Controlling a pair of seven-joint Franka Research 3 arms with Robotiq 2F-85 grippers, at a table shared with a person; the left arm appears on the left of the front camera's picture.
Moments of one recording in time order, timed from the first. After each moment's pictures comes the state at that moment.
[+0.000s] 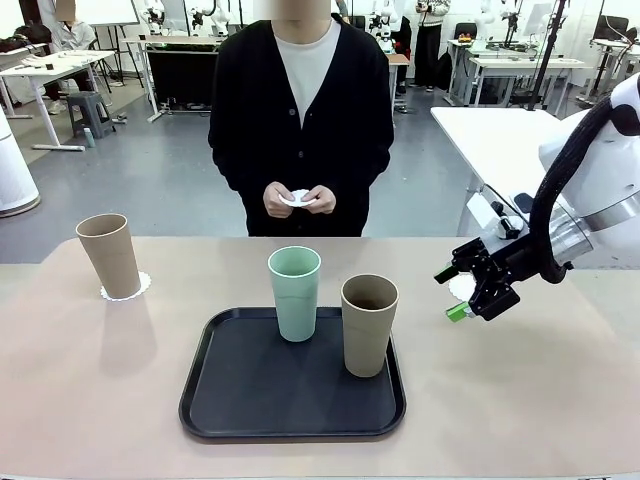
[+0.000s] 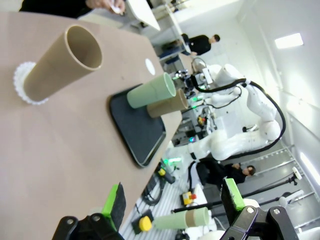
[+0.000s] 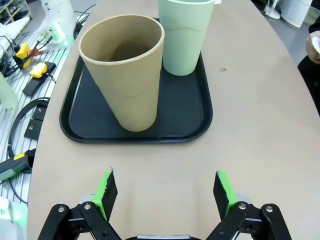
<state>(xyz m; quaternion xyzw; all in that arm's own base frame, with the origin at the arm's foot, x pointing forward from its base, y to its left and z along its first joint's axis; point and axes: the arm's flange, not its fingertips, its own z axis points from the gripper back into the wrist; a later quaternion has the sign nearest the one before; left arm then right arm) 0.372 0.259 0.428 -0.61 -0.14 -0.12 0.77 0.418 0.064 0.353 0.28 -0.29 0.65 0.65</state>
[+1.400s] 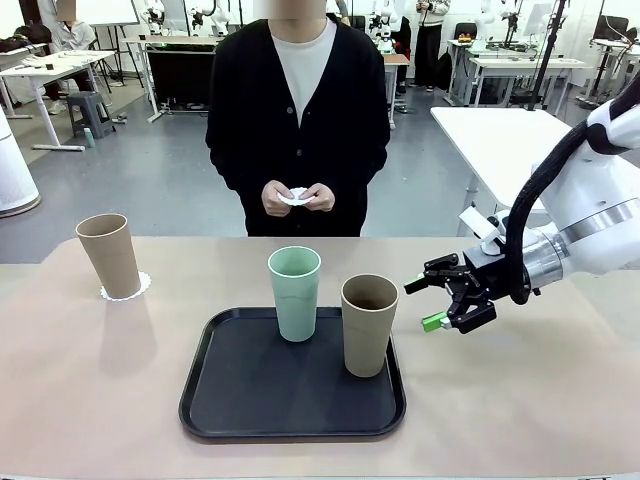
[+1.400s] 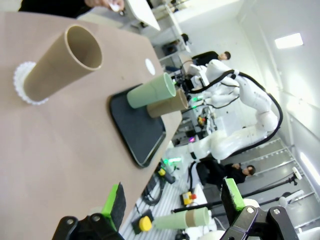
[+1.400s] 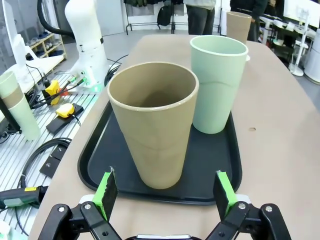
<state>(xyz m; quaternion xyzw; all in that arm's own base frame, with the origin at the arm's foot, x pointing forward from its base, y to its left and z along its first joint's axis) 0.372 0.259 0.428 -0.61 -0.14 -0.12 0.77 0.420 0.092 0.308 0.42 -0.35 0.63 0.56</state>
